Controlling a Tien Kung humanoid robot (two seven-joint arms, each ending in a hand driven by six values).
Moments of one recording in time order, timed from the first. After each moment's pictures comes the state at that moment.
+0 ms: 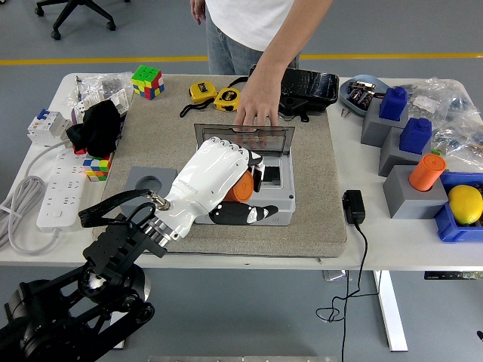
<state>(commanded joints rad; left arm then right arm) -0.33 0.19 -0.72 -1.61 2.27 0.37 0.07 0.11 -0.21 1.73 0.22 -1.73 0.00 -0.01</state>
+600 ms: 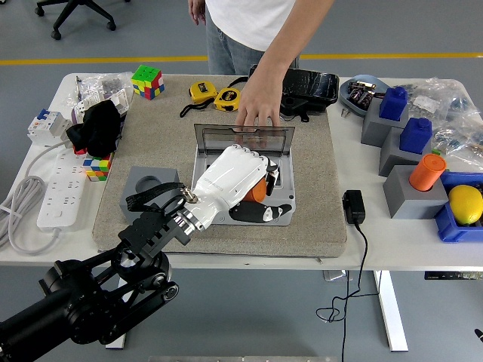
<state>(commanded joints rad) -0.47 0.10 -0.66 -1.30 2.22 0.40 0.01 0.12 -0.20 1.72 0.21 -1.73 0.00 -0.01</state>
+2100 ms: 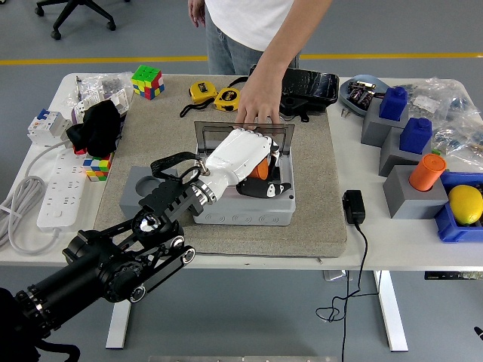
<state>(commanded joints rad) -0.62 0.00 -0.67 -1.02 2.16 0.36 -0.02 0.13 -0.21 1.68 0.21 -1.71 0.00 -0.02</state>
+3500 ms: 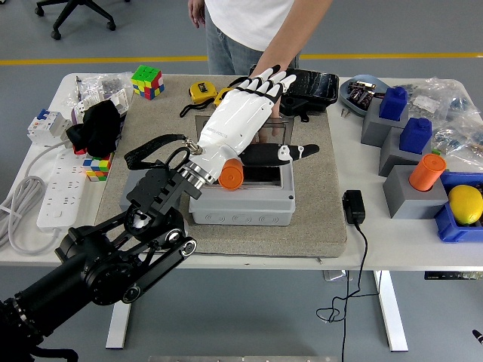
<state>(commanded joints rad) -0.57 0.02 -0.80 -1.28 2.20 0.43 0.02 0.13 -0.20 1.69 0.21 -1.71 0.00 -0.02</state>
